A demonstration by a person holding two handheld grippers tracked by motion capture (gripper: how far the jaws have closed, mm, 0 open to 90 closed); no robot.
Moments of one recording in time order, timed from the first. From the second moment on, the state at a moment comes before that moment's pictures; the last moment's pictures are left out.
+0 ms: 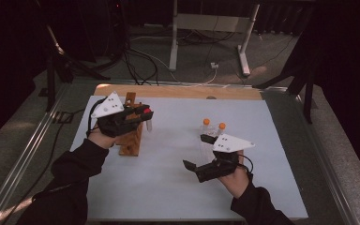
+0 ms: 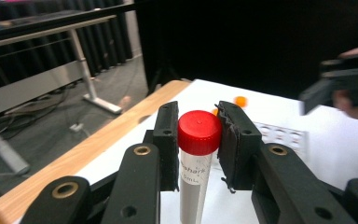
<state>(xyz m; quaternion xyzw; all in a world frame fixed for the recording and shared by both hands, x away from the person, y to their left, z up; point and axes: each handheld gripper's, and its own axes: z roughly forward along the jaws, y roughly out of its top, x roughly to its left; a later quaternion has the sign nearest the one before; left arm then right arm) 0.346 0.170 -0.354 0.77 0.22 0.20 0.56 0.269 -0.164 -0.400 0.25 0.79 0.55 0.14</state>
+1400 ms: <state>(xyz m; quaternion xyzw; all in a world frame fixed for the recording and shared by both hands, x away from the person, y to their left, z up) 0.438 0.249 -0.387 0.70 0.38 0.27 0.53 0.265 -0.161 -0.402 0.23 0.80 0.54 0.14</state>
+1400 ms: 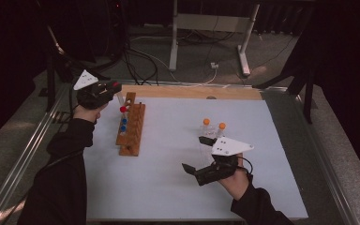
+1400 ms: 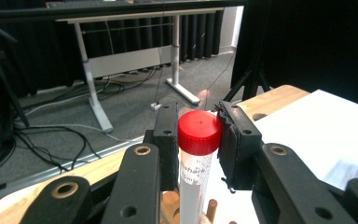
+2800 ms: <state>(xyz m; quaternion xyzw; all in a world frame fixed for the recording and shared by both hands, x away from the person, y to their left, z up) 0.441 0.244 -0.441 0.72 0.41 0.20 0.52 0.266 -0.165 -0.402 0.23 0.80 0.54 0.15</state>
